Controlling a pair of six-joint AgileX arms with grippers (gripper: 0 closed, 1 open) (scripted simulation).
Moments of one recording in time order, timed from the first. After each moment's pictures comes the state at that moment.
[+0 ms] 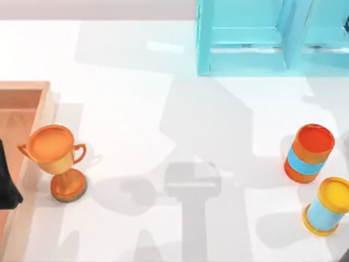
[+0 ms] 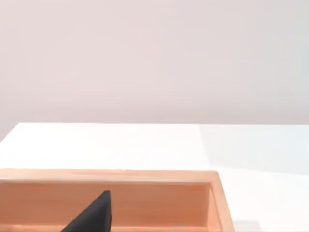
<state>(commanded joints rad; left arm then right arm) 0.00 0.00 0.00 0.00 0.00 0.00 -0.06 1.23 0.67 0.52 -0.07 0.41</state>
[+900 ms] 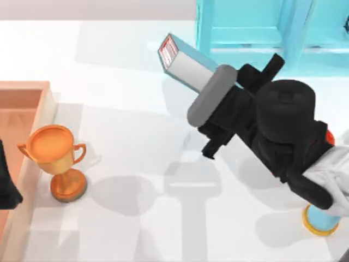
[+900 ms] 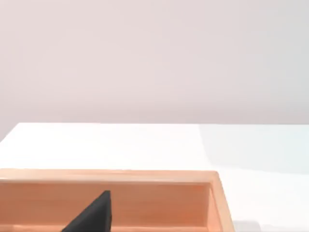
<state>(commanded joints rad) 0.00 0.00 0.00 0.00 0.00 0.00 0.71 1.69 0.73 0.72 0.30 -0.72</state>
